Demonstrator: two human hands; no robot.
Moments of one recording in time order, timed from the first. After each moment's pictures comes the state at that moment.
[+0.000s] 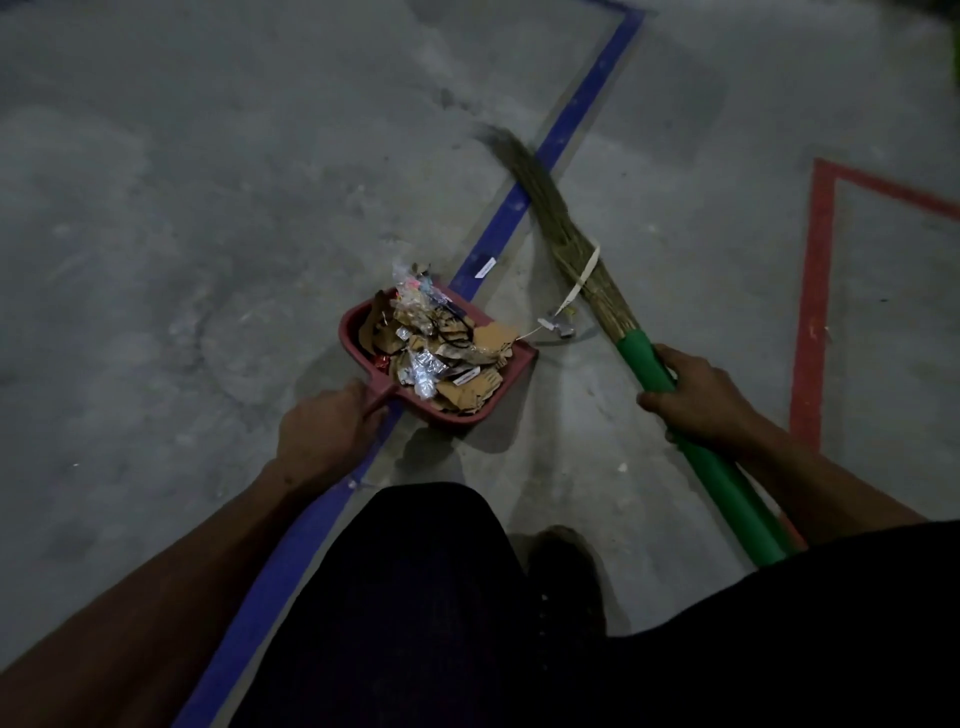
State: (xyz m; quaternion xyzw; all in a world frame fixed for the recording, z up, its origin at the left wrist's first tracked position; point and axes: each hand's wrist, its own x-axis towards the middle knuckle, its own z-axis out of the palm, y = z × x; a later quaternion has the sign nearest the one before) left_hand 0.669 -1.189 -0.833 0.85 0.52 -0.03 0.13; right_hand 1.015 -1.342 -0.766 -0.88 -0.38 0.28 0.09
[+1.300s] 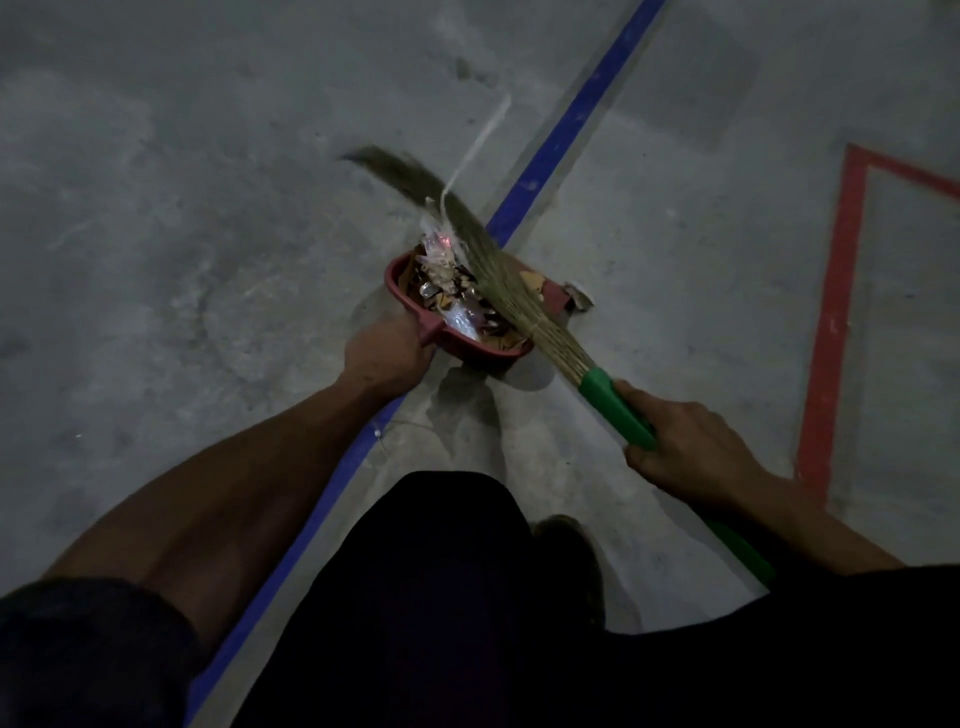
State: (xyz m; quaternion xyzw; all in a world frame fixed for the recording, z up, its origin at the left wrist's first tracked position) left_hand 0.739 -1.154 -0.832 0.83 0.51 -0.01 0.22; right_hand 0.971 -1.371 -0.767 -0.82 -0.52 0.24 -0.06
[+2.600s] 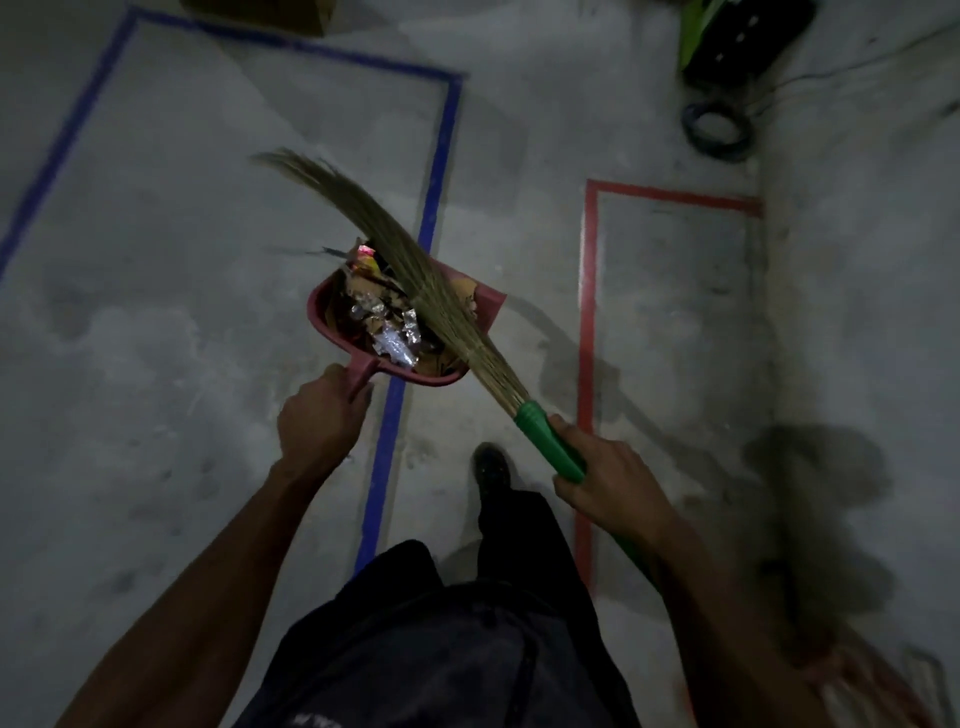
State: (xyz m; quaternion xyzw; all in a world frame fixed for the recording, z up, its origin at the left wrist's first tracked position) left_hand 0.665 -1.227 -0.234 0.86 0.47 -0.02 0.20; right_hand 0.835 -1.491 -0.179 -0.87 -0.36 0.33 0.10
